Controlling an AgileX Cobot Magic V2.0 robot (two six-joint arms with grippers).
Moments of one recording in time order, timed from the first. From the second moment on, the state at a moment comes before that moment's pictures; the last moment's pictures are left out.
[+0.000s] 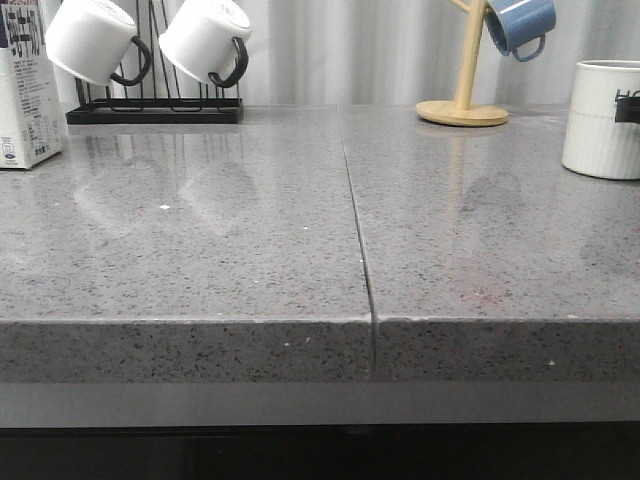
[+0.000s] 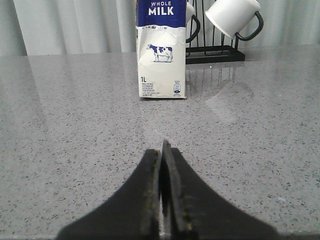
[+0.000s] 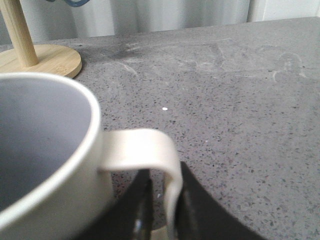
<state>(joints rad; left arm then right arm) -0.02 0.00 -0.01 0.02 0.15 0.06 -0.12 1.76 -0.77 0.11 -0.74 0.00</state>
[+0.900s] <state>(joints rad) -0.02 0.00 -0.01 0.02 0.15 0.06 0.19 1.65 -0.77 0.11 -0.73 0.00</state>
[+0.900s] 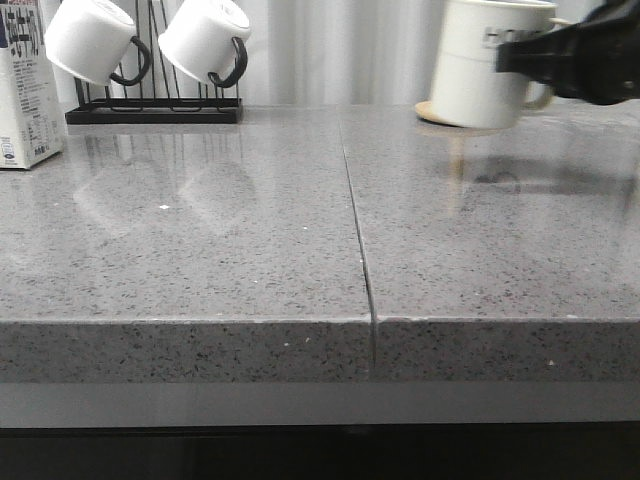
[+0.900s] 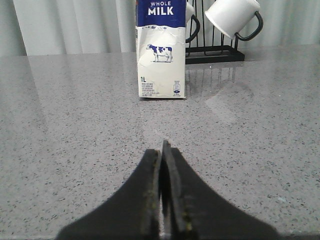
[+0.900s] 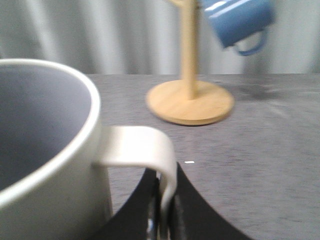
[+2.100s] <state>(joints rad) -0.02 0.00 -0.01 0.02 0.15 0.06 0.39 1.77 -0.77 0.10 -0.78 0.00</state>
